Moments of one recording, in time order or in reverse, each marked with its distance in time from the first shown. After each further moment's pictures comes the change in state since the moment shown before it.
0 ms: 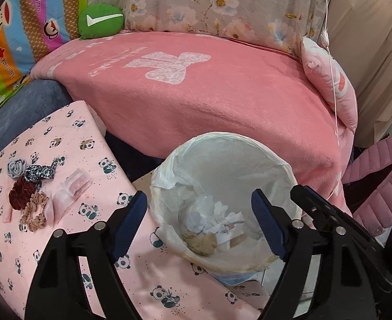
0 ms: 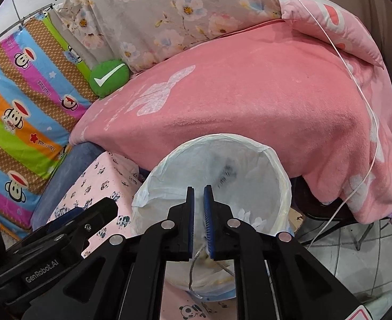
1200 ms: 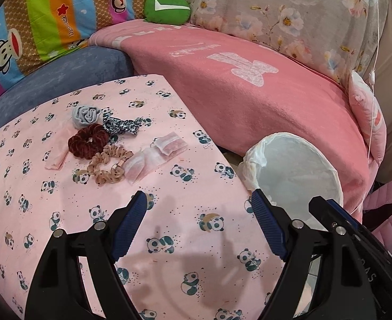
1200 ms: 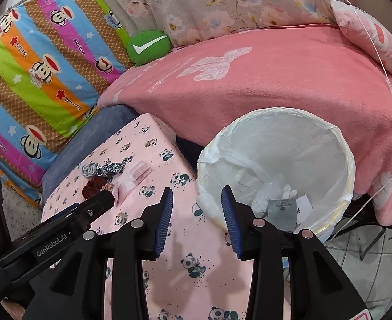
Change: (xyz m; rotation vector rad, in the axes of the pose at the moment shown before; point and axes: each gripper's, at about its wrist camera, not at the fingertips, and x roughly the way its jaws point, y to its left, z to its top) left arm -0.052 0.110 -0.050 -0.229 -0.026 0.136; right arm -0.004 0.100 -0.058 -0.180 0.091 0.092
